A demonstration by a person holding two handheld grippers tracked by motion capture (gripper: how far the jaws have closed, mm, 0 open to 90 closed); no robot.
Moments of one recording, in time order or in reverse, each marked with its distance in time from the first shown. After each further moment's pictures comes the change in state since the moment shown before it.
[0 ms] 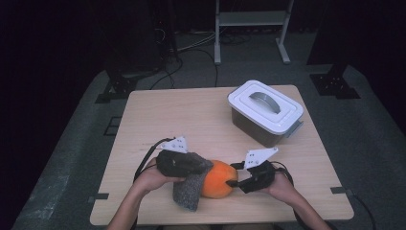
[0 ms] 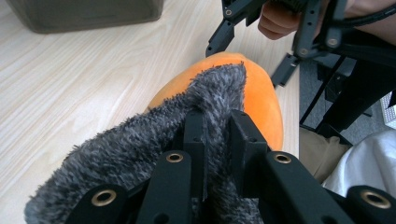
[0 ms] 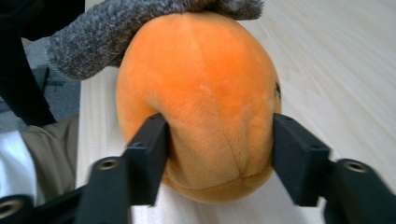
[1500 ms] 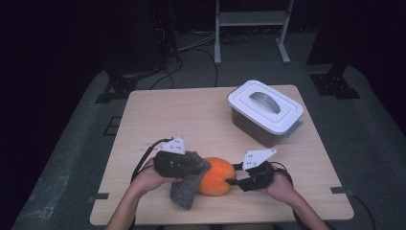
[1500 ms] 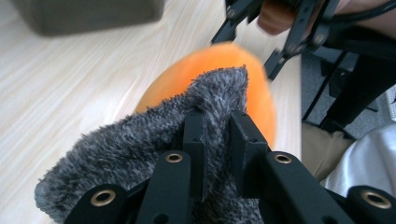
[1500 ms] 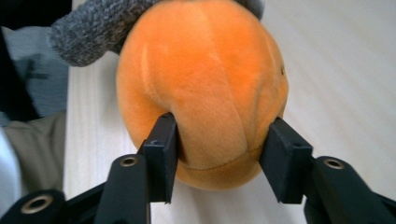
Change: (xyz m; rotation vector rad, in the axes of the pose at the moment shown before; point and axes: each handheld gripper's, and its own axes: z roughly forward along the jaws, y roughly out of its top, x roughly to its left) left arm -0.004 0.002 -0.008 -0.017 -0.001 0.036; right arm 0.005 0.003 0.001 0.010 -0.055 -0.051
